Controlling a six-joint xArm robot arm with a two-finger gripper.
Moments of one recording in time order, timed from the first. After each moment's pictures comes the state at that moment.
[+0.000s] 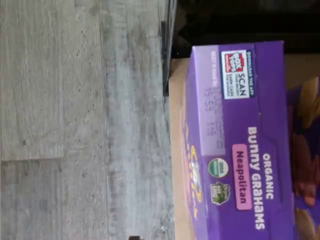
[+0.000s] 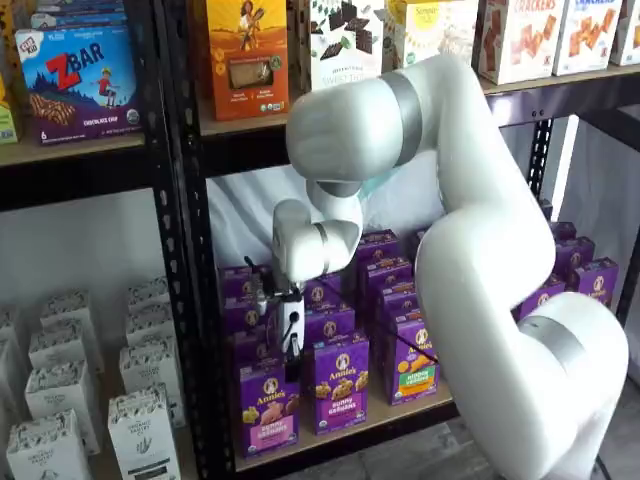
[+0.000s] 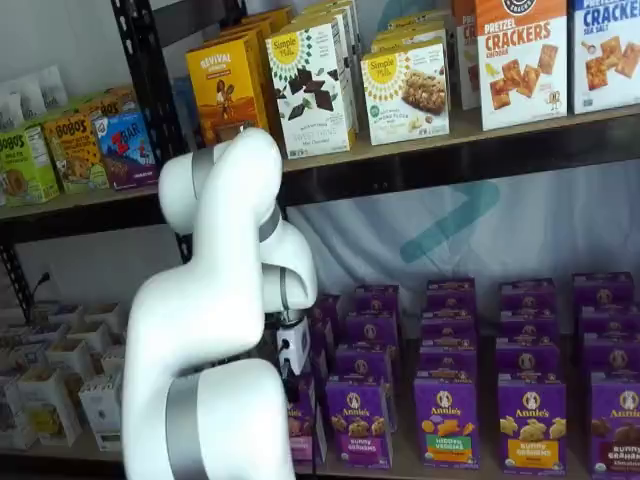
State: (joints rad) arm 0.33 0.91 -1.41 0.14 0.47 -1.36
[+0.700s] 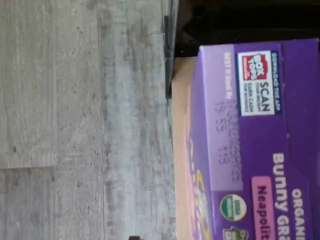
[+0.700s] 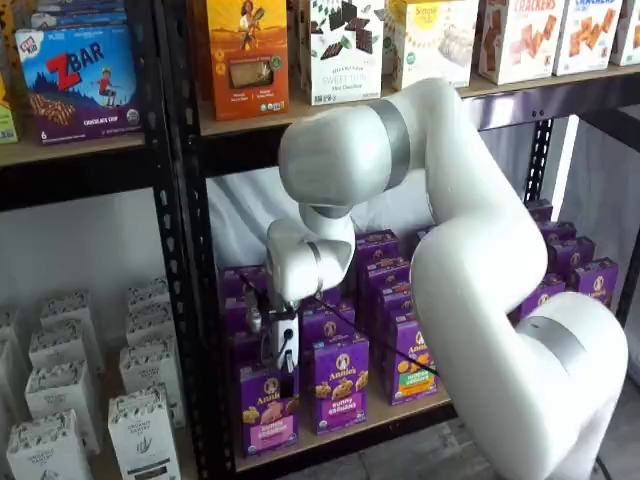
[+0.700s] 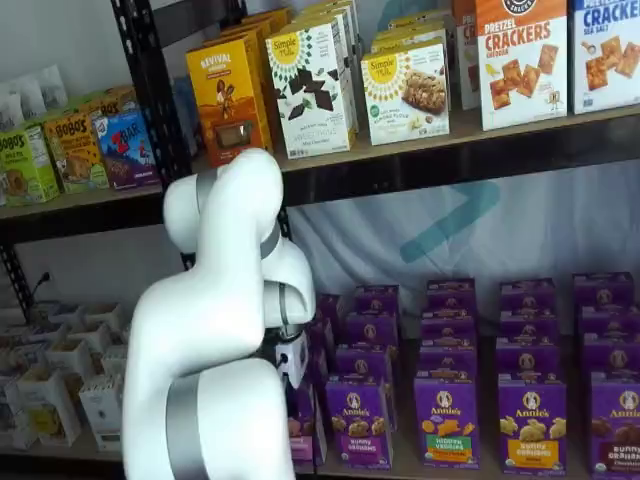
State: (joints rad) arm 0.35 1.02 -1.50 0.14 0.45 -1.33
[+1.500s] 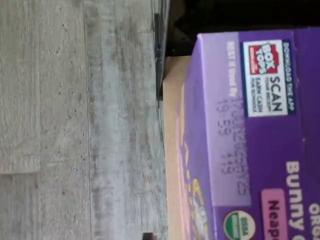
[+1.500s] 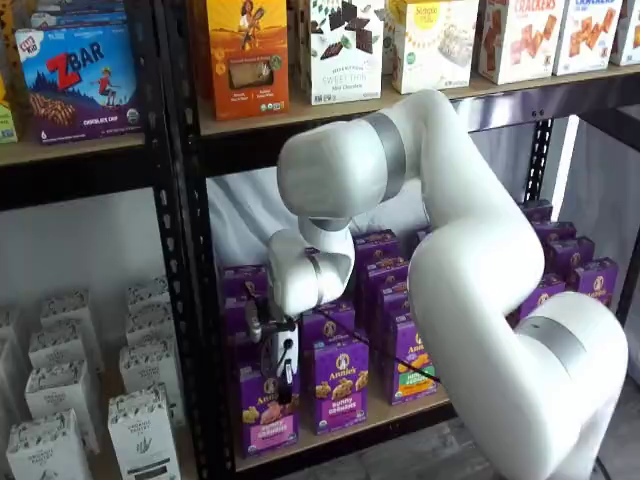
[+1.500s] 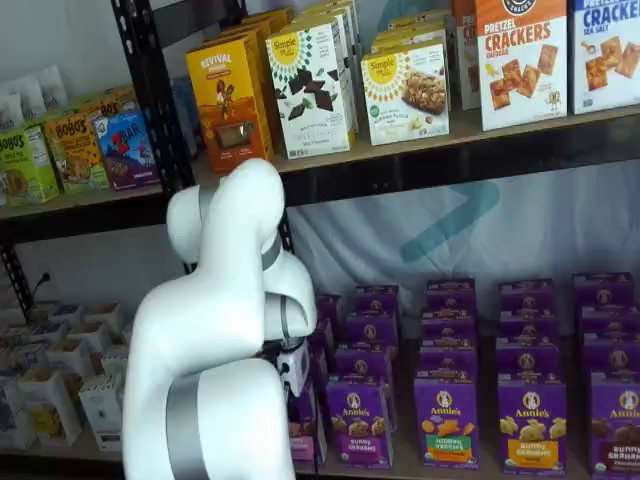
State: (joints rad) arm 0.36 1.07 -1.52 0.16 0.39 -1.35
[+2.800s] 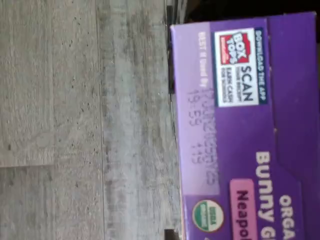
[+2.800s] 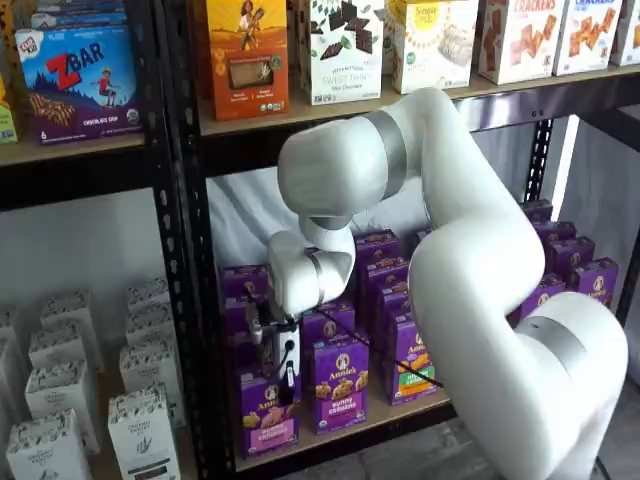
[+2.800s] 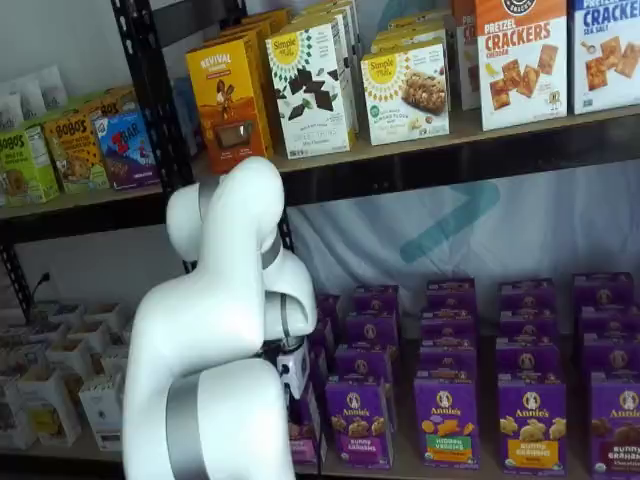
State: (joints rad) arm 0.36 1.06 -1.50 0.13 0.42 -1.32
